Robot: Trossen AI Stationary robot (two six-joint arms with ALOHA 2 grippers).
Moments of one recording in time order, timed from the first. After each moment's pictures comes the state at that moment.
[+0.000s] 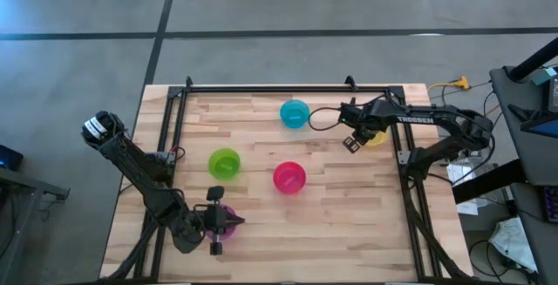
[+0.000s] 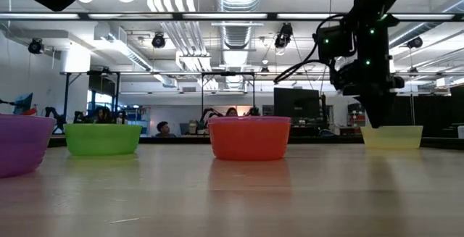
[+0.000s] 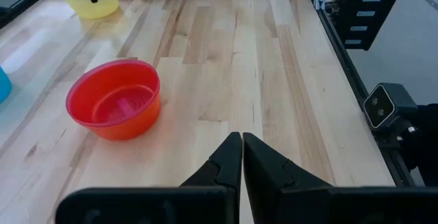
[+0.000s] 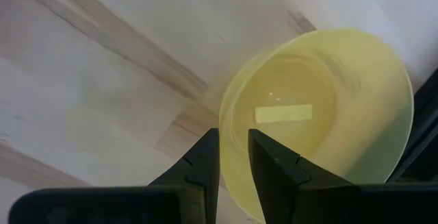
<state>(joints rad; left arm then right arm) -0.84 1.36 0.81 -0.11 -0.76 -0.54 -0.46 1.42 0.81 -0.96 0.21 0.40</state>
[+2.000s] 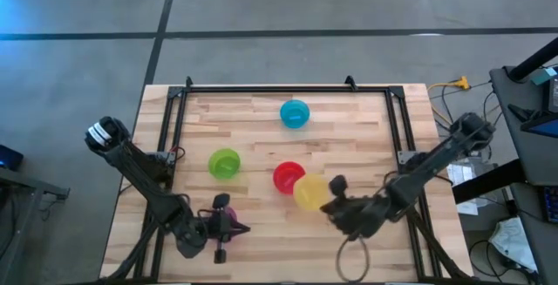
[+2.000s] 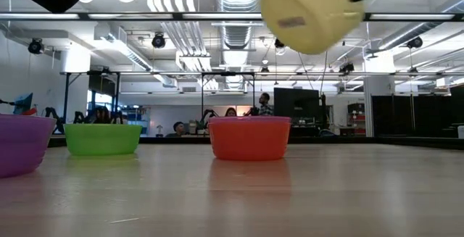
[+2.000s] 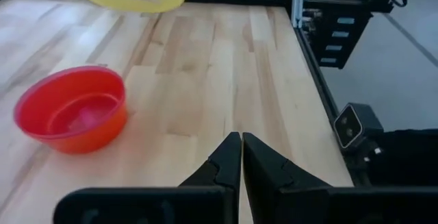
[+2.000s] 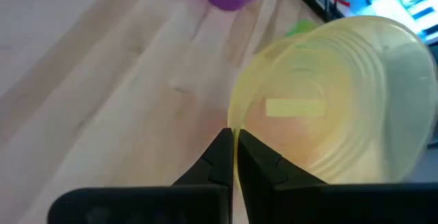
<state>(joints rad) -0.84 1.45 0.82 0.07 -0.73 -0.54 0.67 1.45 1.00 -0.40 0.57 -0.17</state>
